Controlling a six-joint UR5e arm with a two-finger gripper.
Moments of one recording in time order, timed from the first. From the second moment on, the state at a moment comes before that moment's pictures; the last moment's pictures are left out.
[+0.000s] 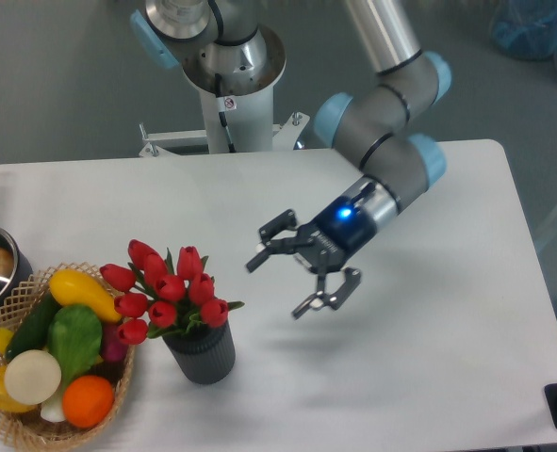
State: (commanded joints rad) arm 2.84 -1.91 -1.89 -0.85 0.26 1.60
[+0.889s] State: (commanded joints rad) arm 3.11 -1.72 -1.79 -0.85 1.02 1.61
